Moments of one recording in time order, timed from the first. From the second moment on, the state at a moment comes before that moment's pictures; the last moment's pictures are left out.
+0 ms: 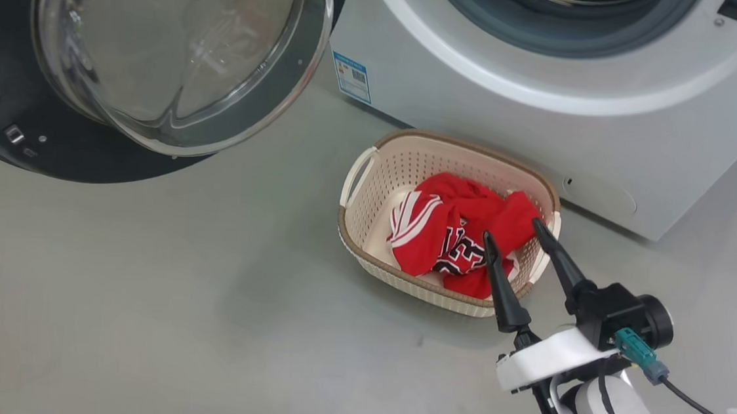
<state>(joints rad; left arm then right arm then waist) -0.16 0.31 0.23 -0.14 -0.37 -0.13 -0.26 -0.14 -0.05 0.33 0.18 0.23 0.08 -0.24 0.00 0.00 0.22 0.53</state>
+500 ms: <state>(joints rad) -0.40 0.56 0.46 0.09 -0.56 -0.13 -0.25 -0.24 -0.08 0.34 0.16 0.19 0.08 -0.22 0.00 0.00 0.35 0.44</state>
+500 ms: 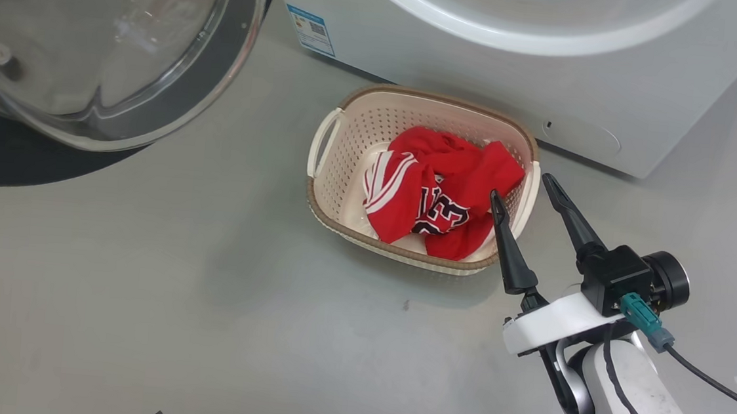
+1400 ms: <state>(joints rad) -0.78 0.55 0.76 0.83 -1.10 0.03 0.16 -0.26 -0.08 0.38 0.19 0.18 0.08 -0.22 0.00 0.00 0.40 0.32</state>
